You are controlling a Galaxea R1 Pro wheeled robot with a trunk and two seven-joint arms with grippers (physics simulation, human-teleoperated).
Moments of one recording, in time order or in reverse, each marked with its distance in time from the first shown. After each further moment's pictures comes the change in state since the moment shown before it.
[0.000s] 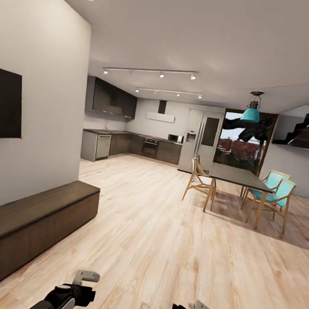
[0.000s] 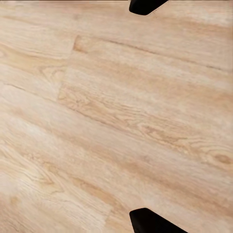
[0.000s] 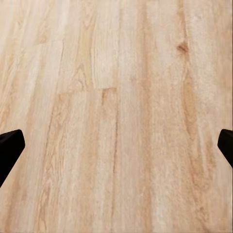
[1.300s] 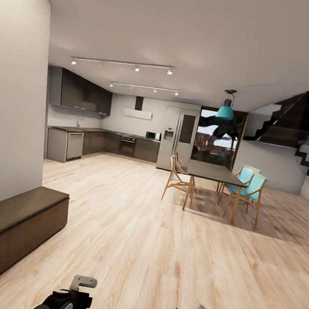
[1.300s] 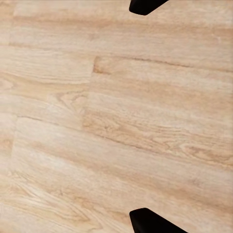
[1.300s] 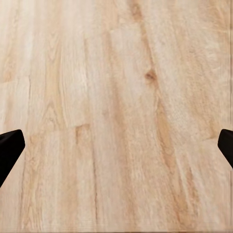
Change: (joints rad) left arm 0.000 0.000 -0.002 0.056 -0.005 -0.016 -0.003; right arm 0.016 -0.015 -0.001 0.002 -0.002 -0.002 -0.005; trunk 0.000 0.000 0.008
